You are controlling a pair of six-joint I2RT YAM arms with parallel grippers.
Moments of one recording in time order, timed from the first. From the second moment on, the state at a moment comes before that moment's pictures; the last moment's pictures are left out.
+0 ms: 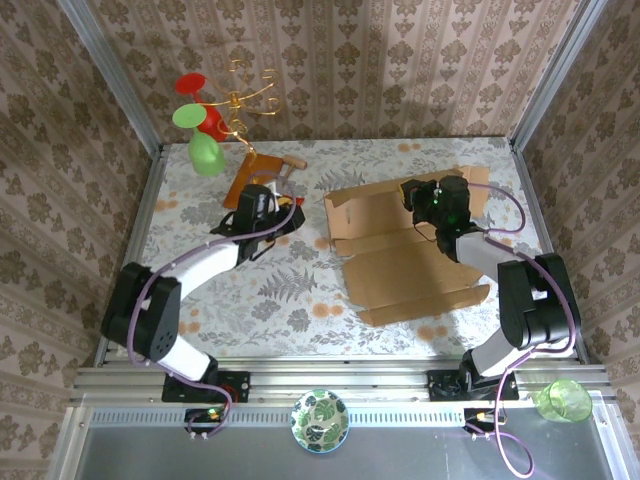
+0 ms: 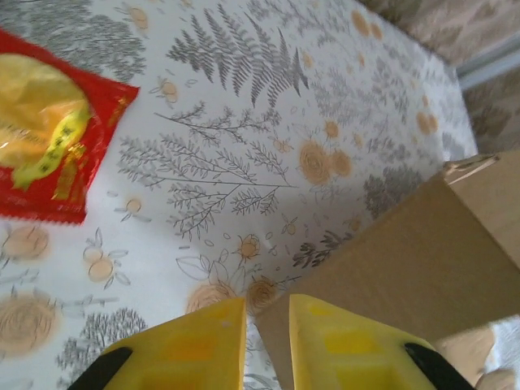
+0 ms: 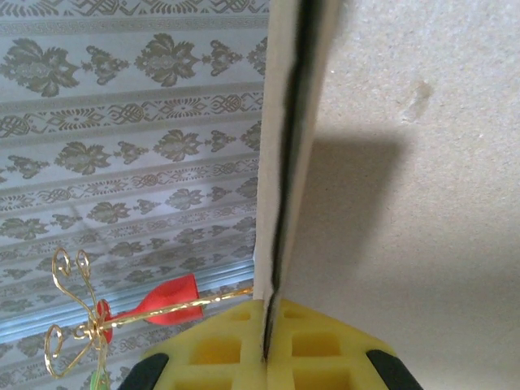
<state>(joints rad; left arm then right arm) -0.49 1.57 0.93 0.03 0.26 -0.64 0.12 1.57 0.81 0.46 -0.30 1.47</state>
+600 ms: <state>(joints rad) -0.59 1.70 1.02 0.03 0.43 -0.17 0.07 1.60 0.78 0.54 -0.43 1.40</state>
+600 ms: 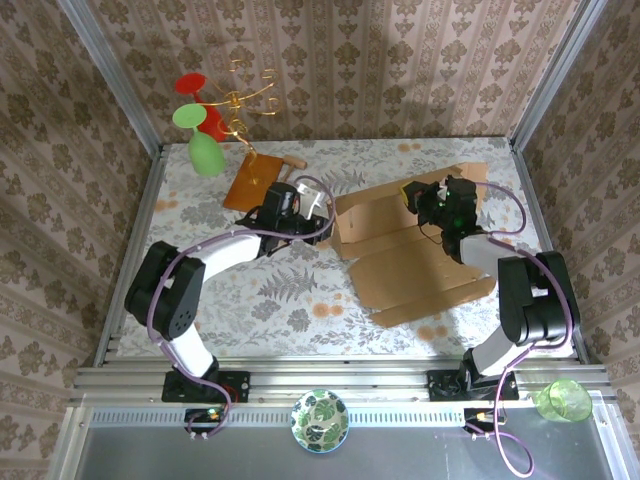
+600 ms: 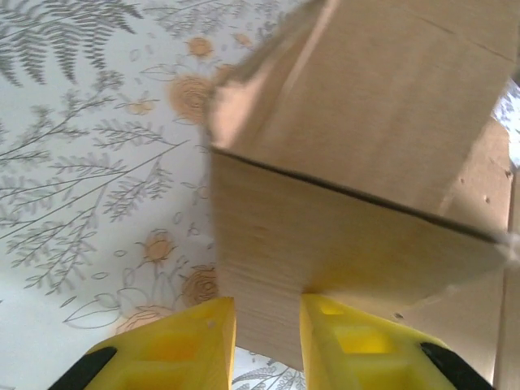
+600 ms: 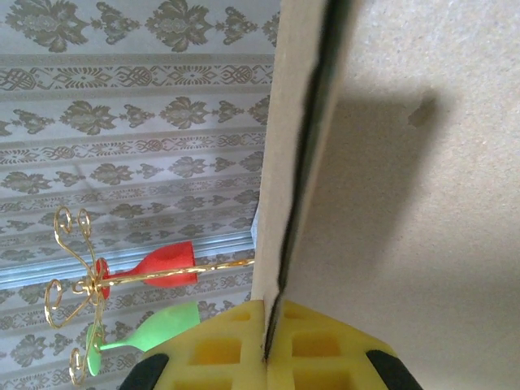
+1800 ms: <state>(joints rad) -0.62 1.70 0.99 0.10 0.69 -0.10 -0.01 1.66 0.79 0.57 -0.63 1.33</state>
